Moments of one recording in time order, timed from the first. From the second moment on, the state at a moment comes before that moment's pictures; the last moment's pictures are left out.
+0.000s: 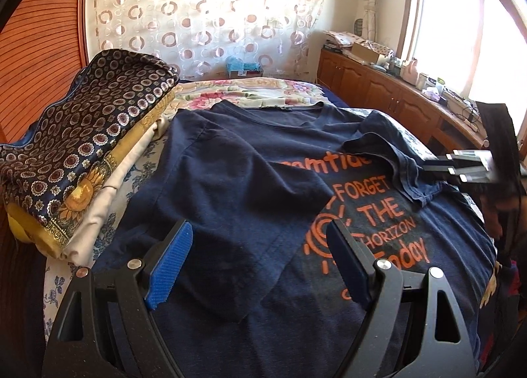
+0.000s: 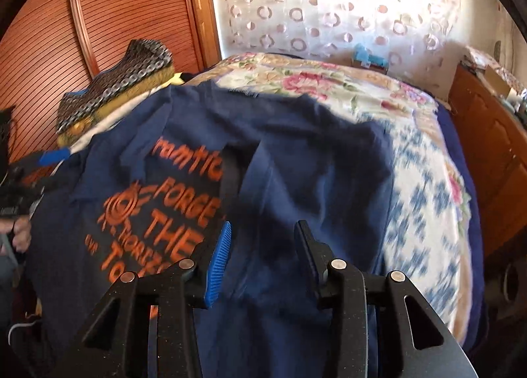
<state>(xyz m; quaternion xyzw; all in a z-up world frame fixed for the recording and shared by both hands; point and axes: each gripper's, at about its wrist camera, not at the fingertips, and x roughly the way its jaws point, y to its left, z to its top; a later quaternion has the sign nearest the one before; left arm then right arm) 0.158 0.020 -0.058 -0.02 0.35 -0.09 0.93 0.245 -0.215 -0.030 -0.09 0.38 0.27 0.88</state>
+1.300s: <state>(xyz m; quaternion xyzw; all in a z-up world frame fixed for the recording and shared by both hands) 0.222 0.057 -0.043 0.00 0.37 -0.05 0.93 0.229 -0.247 -0.030 -0.09 0.36 0.25 0.89</state>
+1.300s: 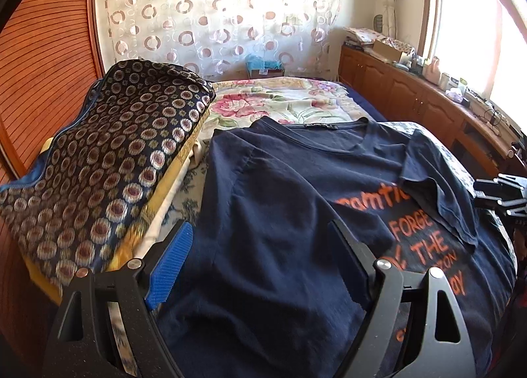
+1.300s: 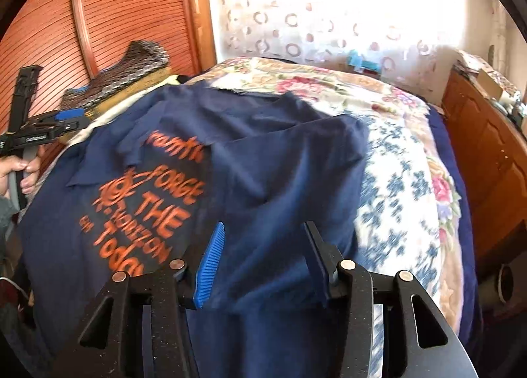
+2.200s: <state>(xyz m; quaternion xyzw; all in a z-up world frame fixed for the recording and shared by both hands) 0.322 0.054 -0.060 0.06 0.43 -0.04 0.90 0.367 -0.238 -0.056 -0.06 0.38 0.20 0.90</state>
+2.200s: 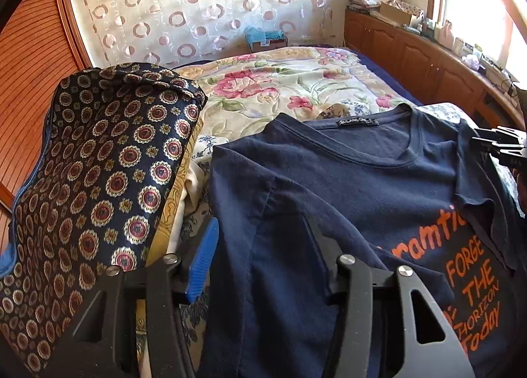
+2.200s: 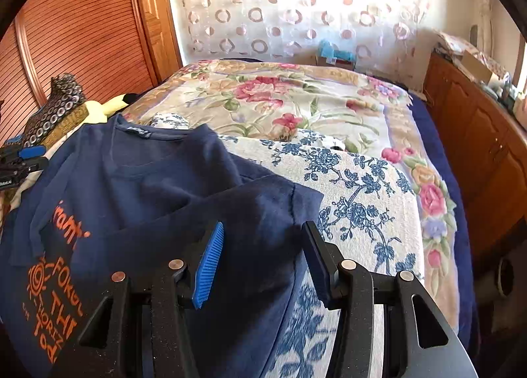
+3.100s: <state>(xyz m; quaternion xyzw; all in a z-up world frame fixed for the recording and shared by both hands) 0.337 0.070 -0.088 0.02 0.46 -0.01 0.89 0.384 -0.233 -0.062 -0.07 0.38 0.20 0.90</state>
